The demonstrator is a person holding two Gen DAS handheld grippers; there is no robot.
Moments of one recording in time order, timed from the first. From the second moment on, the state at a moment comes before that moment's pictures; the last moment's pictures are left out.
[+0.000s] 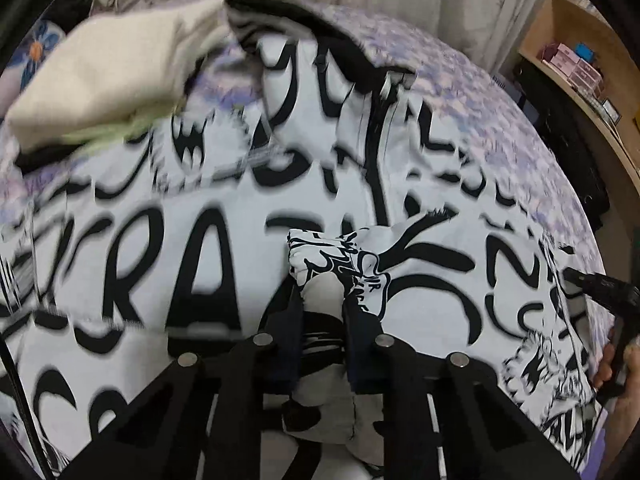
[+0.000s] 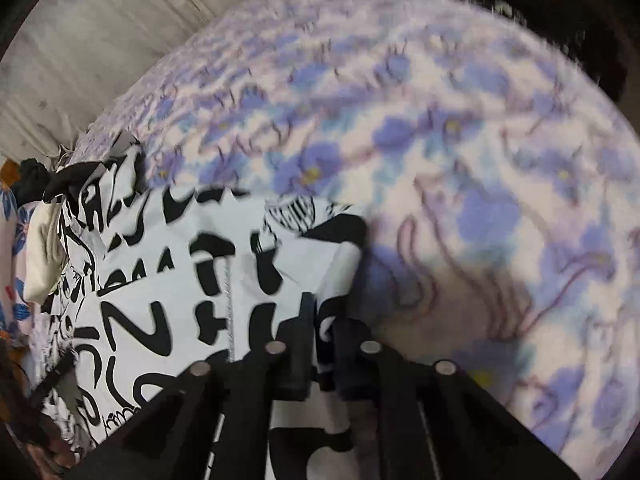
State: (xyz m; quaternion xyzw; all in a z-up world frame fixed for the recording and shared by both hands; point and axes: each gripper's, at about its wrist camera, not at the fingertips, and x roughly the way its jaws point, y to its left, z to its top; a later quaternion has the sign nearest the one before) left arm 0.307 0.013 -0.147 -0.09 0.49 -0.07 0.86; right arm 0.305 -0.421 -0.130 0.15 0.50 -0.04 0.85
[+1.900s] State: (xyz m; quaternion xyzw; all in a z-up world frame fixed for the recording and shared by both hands) left arm 0.225 -0.063 -0.158 -0.02 0.52 -0.10 0.85; right arm 0.169 -0.347 -0.121 0.08 0.53 -0.09 0.84
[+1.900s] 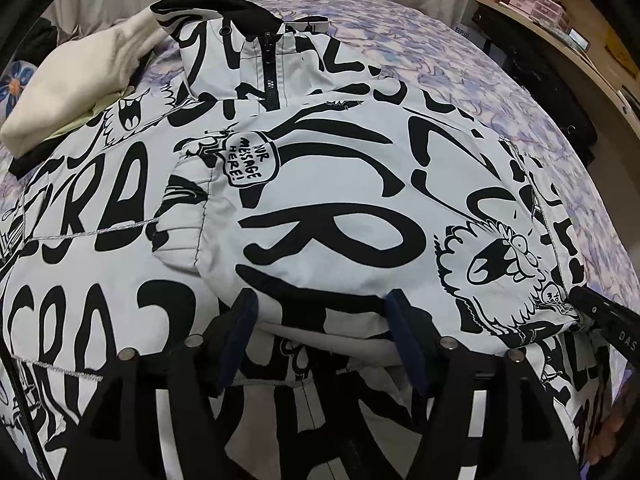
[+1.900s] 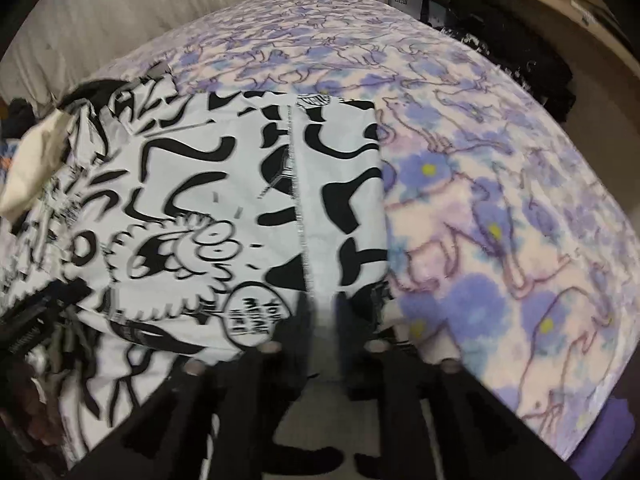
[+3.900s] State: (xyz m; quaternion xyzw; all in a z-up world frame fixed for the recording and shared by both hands) left arm 0.051 0.089 -0.039 -0.06 0.43 -0.01 0.90; right arm 0.078 -0.192 -0.040 0.05 0.48 0.02 0.88
